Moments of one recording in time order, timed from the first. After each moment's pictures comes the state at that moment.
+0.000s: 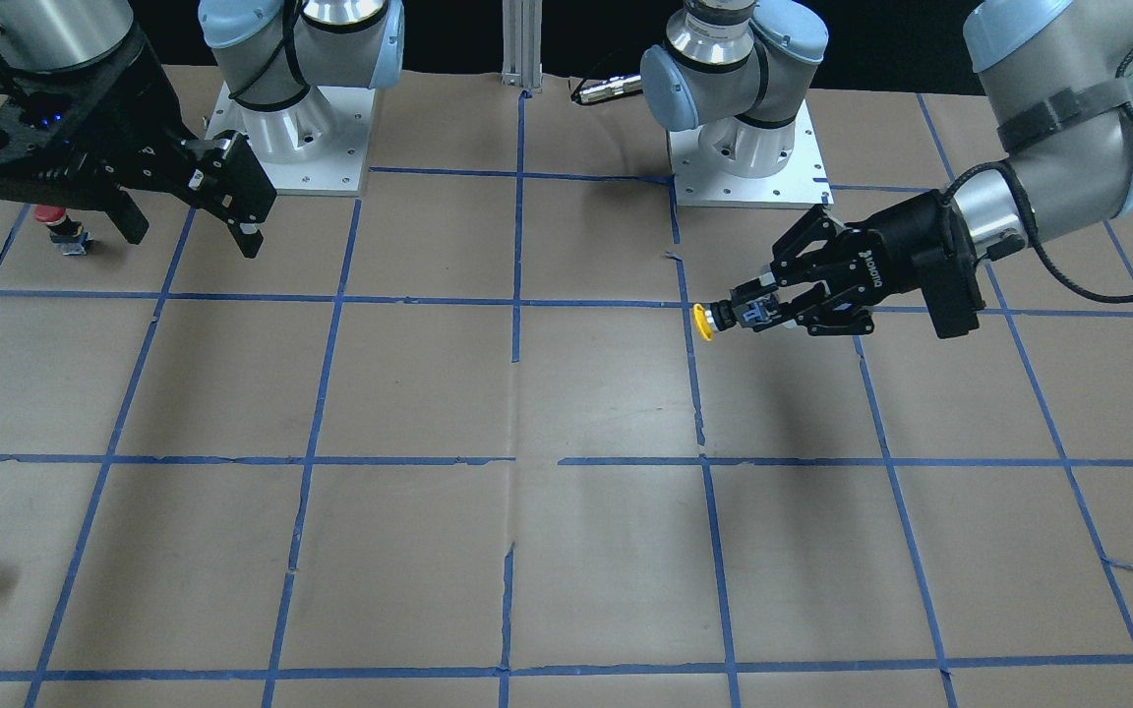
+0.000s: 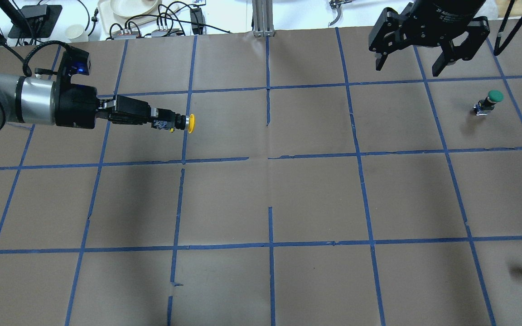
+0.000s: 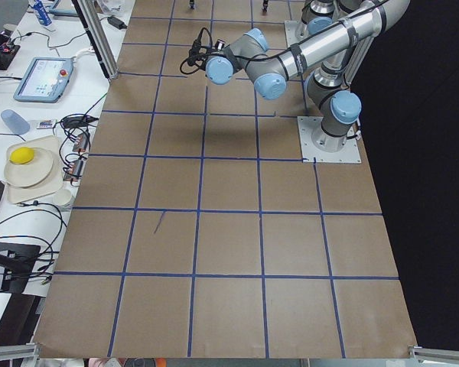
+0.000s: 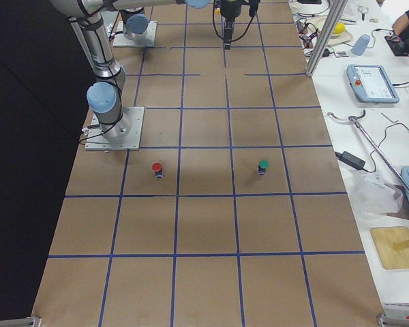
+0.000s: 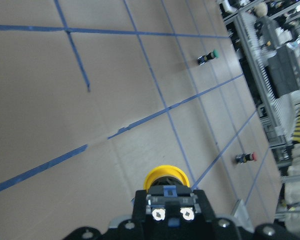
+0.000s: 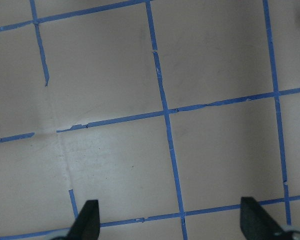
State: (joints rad) left arm -1.22 -1.58 -1.92 -1.69 0.48 0.92; right arm 1.54 -1.52 1.41 -1.50 -1.50 0.14
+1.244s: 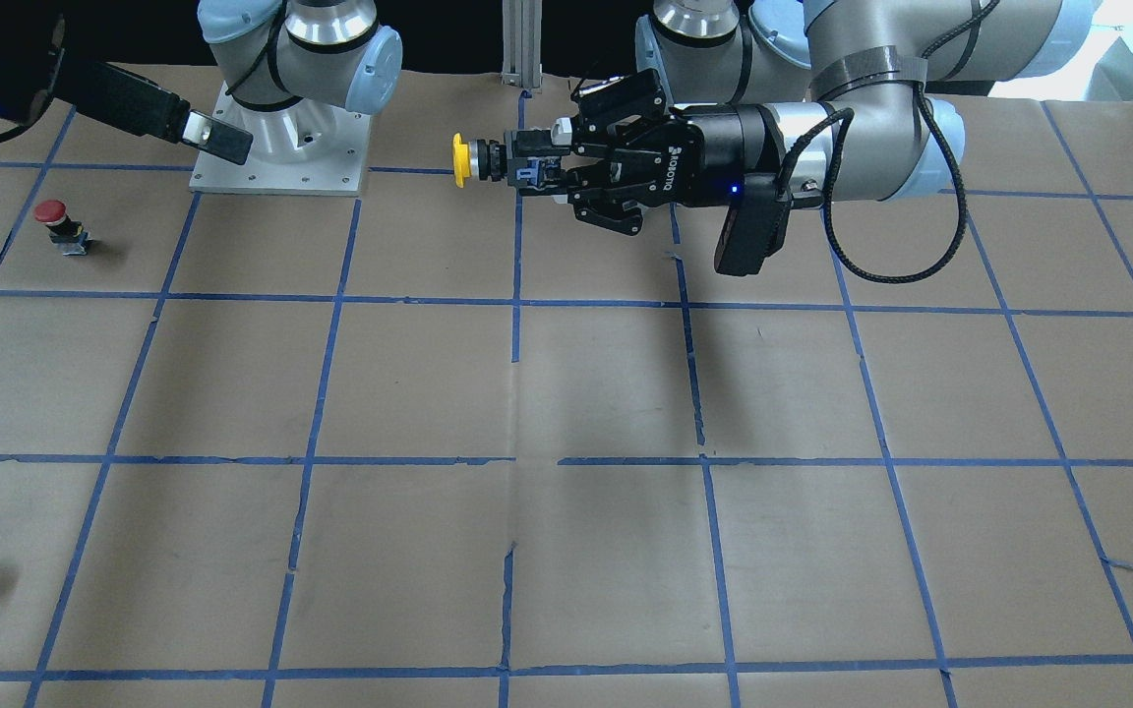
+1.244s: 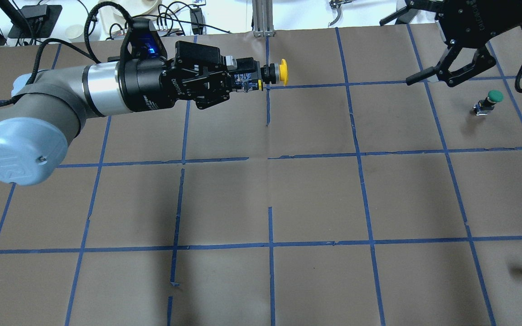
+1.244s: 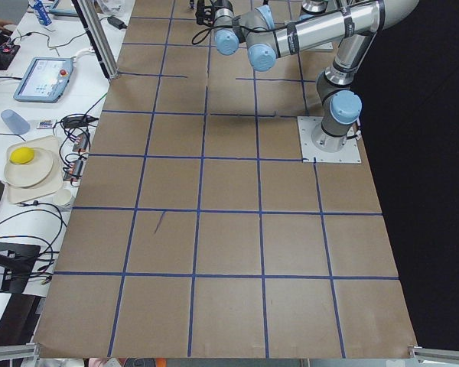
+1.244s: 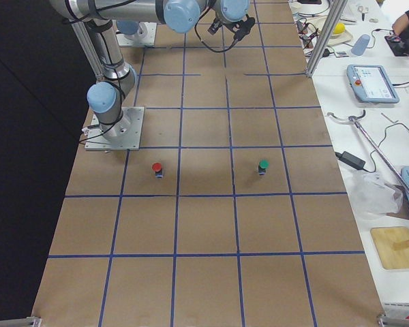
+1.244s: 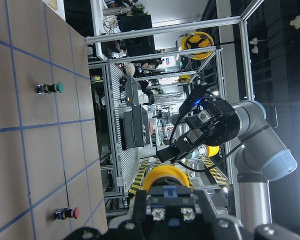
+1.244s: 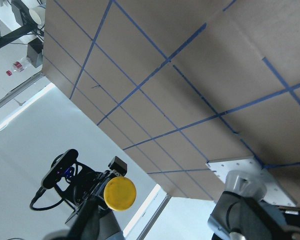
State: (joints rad) left arm -1.49 -1.55 -1.93 -1.64 -0.03 0.48; right arm 1.24 -1.55 1.41 -0.90 -0.67 0.14
